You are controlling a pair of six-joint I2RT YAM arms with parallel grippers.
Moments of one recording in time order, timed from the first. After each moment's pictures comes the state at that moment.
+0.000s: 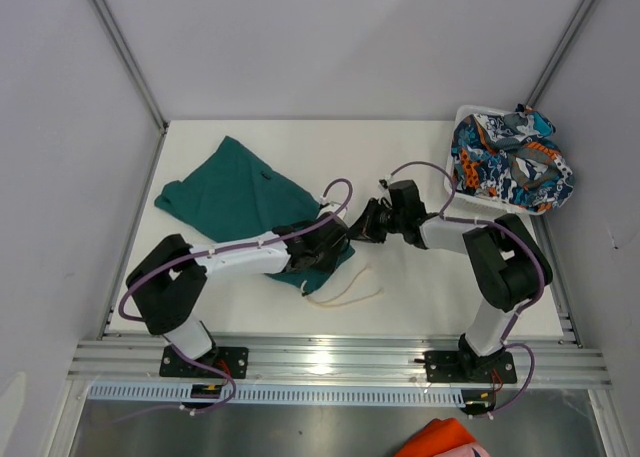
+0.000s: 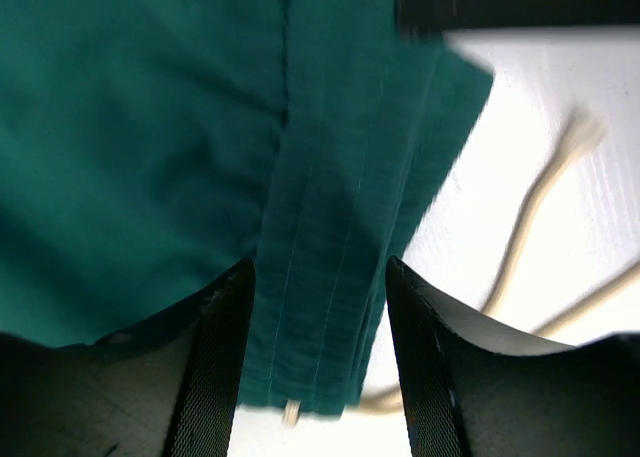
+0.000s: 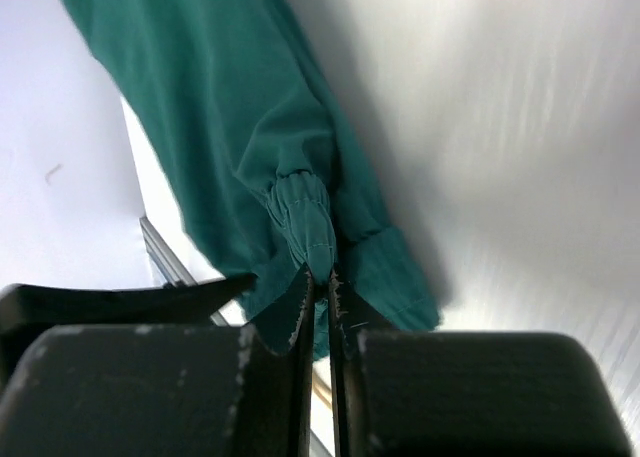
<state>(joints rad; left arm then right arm) -0.93 1.63 1.00 -0.39 -0.31 -0.45 0.43 1.76 0.90 0.18 -0.55 0.83</state>
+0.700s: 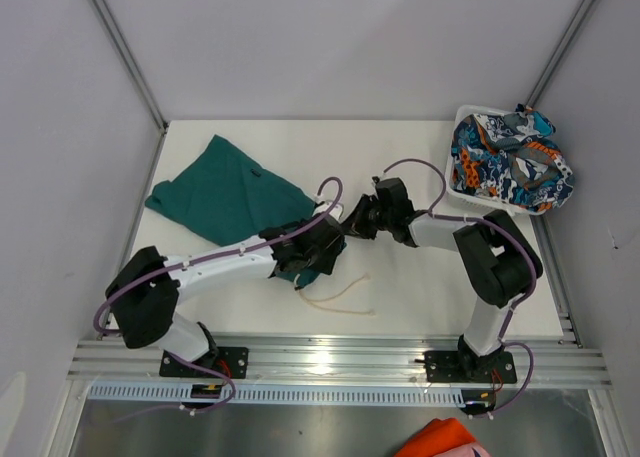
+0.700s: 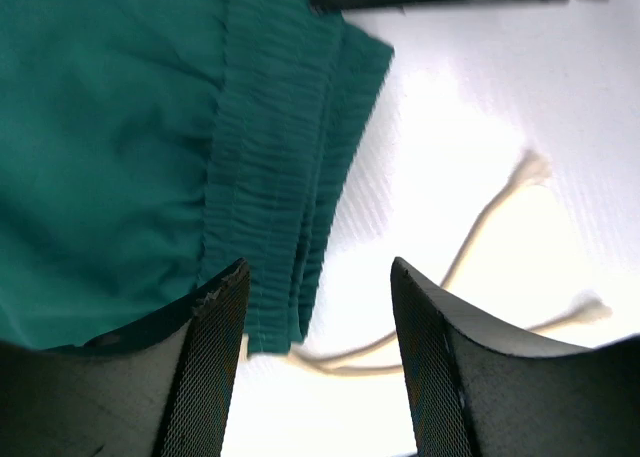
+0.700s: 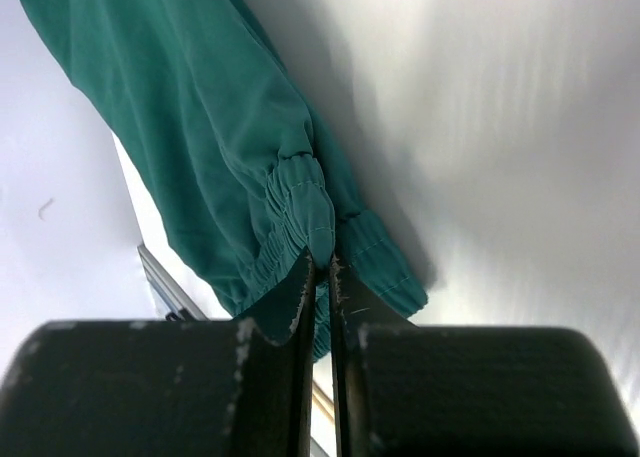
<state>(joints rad) -0.95 1.49 0.98 -0.44 -0.31 -0.47 0.52 1.80 0.91 0.21 -0.40 0.94</state>
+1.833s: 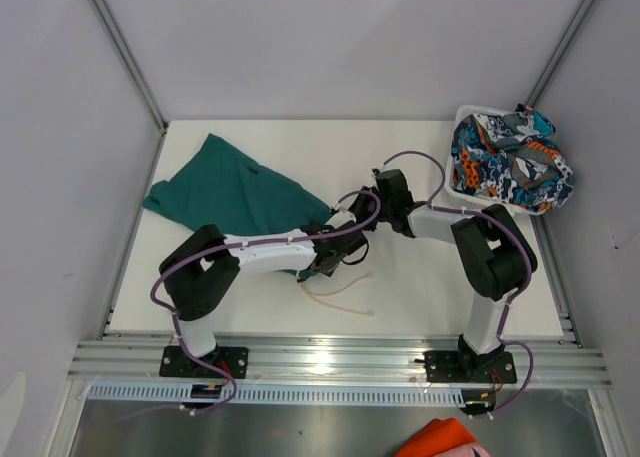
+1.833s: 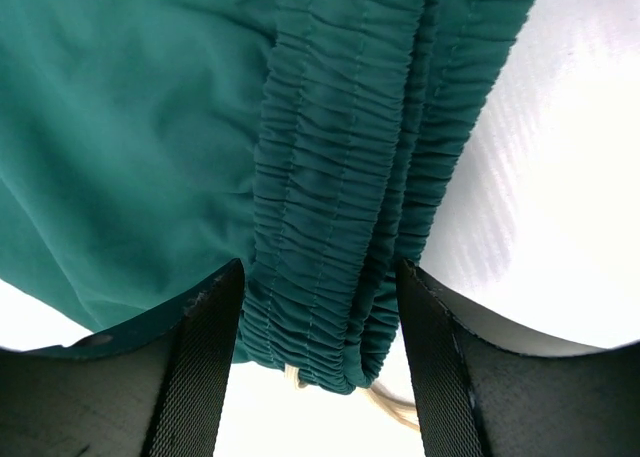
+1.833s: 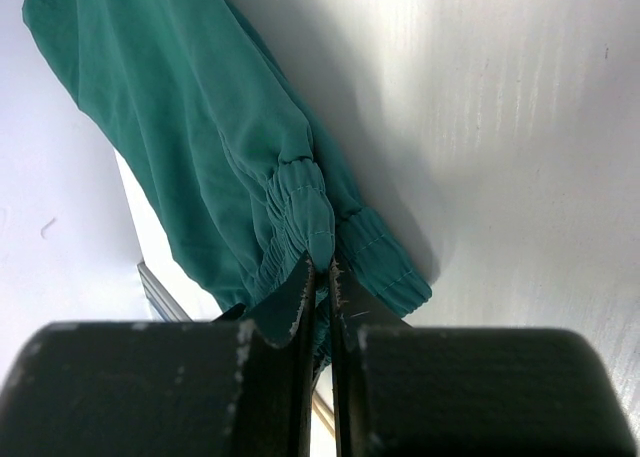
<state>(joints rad) -1.00 1.81 1.15 -0.62 -0.61 -0.43 0.49 1.86 1.02 0.16 -0.41 0.90</state>
